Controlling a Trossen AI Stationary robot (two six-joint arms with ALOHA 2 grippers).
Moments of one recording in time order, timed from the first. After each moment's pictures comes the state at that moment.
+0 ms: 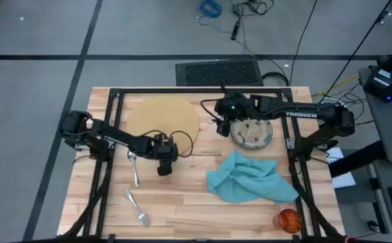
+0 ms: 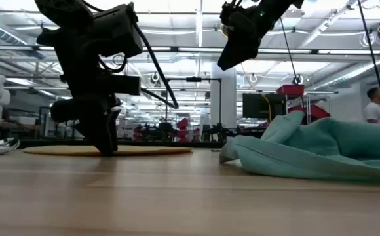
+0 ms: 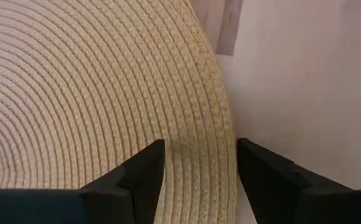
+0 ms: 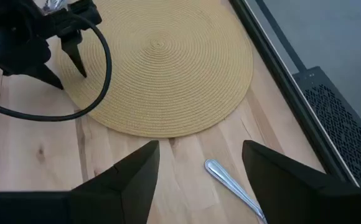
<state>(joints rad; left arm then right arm) -0.11 1.62 0.77 -0.41 -0.27 -0.20 -0.23 1.46 1.22 -0.53 0.13 -0.02</state>
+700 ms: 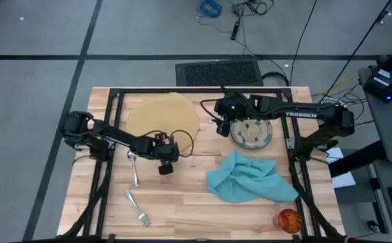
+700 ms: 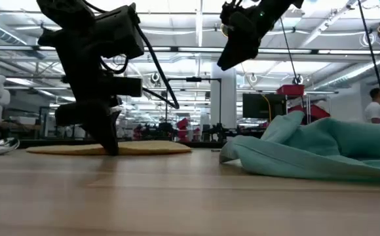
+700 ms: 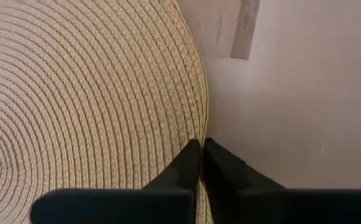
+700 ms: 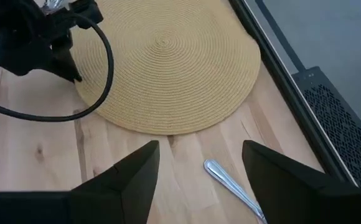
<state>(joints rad) -0.12 1.62 0.81 -0.41 -0.28 -0.20 -0.23 1.46 1.22 -0.53 0.13 -0.02</state>
